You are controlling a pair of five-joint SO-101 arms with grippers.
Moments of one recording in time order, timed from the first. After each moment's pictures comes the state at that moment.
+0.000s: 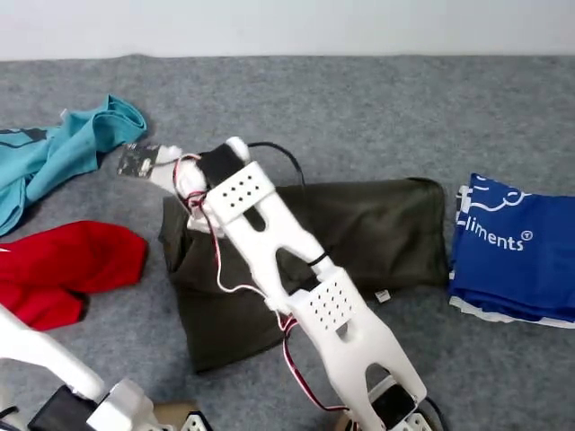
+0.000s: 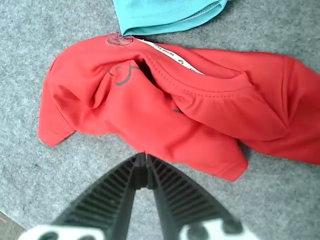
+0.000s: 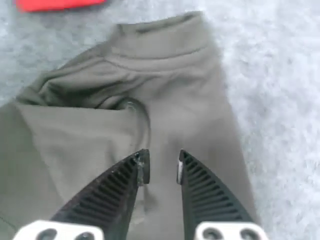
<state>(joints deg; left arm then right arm) -57.9 -16.5 11.7 83.5 -18.8 -42.5 57.9 -75.7 100.5 33.9</state>
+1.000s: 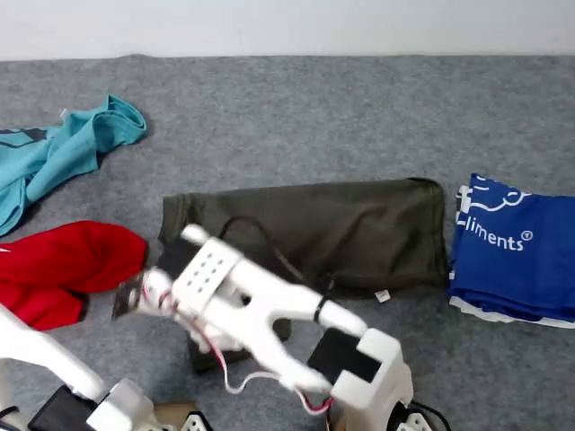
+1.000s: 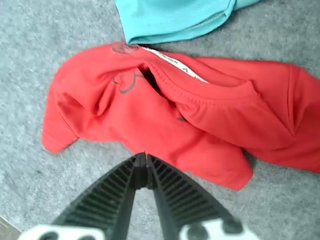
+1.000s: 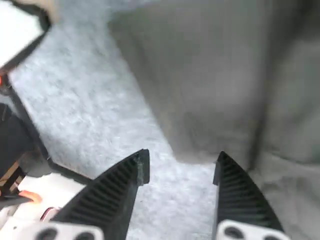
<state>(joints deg) -58.0 -16.5 13.6 80.0 -18.8 -63.2 18.8 -5.6 99.0 32.0</state>
